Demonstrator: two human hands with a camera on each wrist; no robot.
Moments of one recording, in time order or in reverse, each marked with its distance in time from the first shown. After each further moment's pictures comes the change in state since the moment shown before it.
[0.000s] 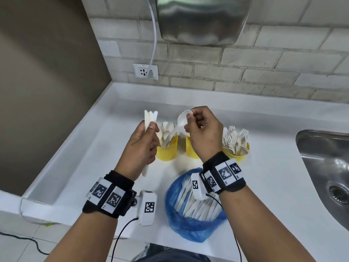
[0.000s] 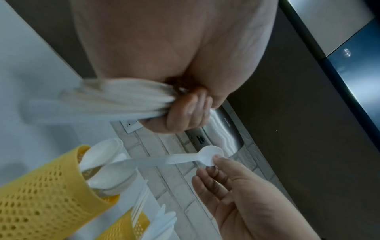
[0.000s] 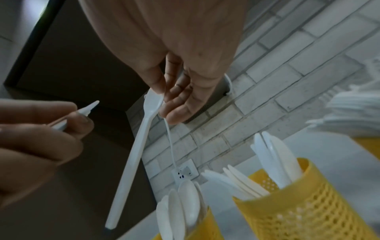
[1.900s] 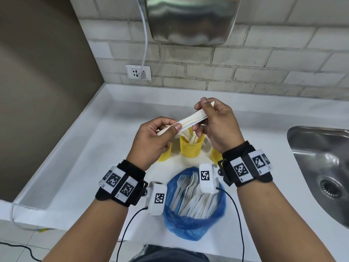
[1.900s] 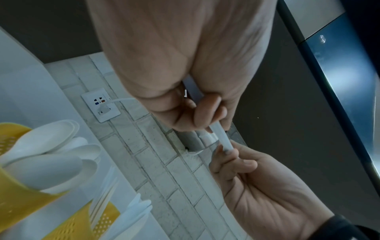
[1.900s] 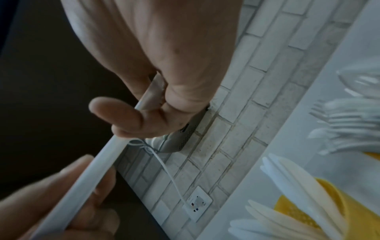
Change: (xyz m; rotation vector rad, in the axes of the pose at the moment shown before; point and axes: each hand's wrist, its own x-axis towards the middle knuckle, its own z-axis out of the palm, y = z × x) left_hand 0.017 0.007 0.040 0.077 -0.049 0.156; right_hand 0.026 -0.033 -0.053 0.422 -0.236 0.366
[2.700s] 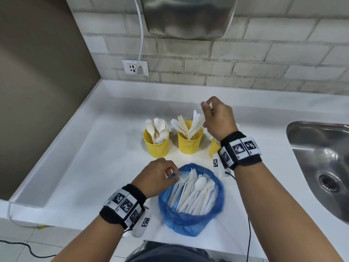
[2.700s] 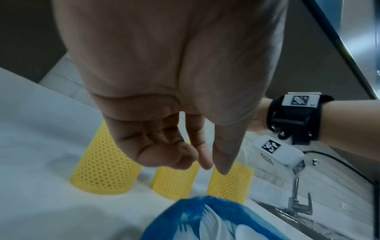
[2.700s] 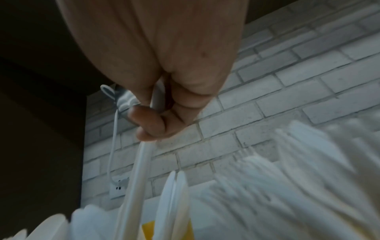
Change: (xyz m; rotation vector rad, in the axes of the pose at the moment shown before) left_hand -0.039 -0.102 -0.016 0.803 -0.401 -0.042; right_hand 0.047 0.047 -0.044 -0.936 0.120 -0.202
